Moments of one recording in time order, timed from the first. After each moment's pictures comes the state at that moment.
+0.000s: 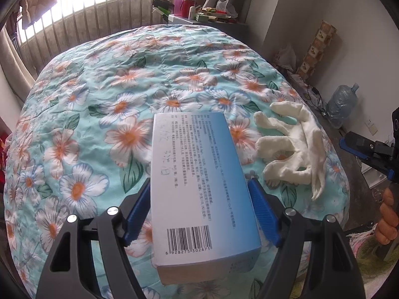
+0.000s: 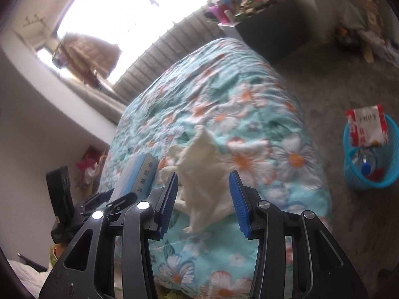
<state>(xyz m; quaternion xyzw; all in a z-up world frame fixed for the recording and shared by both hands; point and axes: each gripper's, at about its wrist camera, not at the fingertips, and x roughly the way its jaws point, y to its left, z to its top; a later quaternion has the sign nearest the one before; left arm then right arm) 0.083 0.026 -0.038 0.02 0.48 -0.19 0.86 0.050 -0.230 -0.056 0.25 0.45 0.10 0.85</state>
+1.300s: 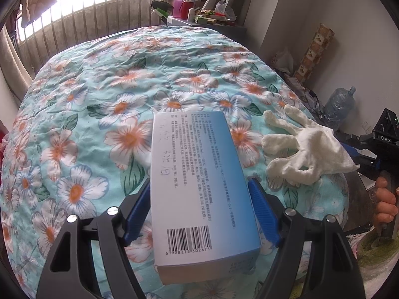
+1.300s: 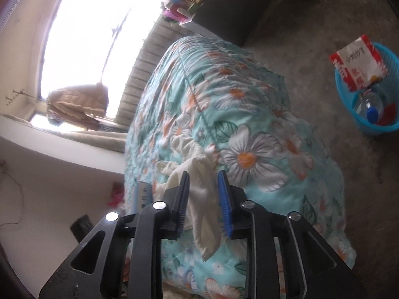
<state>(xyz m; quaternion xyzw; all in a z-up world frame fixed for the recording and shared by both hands) 0.086 0.030 -0.041 0.02 0.47 -0.20 0.86 0.052 -0.305 -0.101 0.45 0.44 0.09 0.77</state>
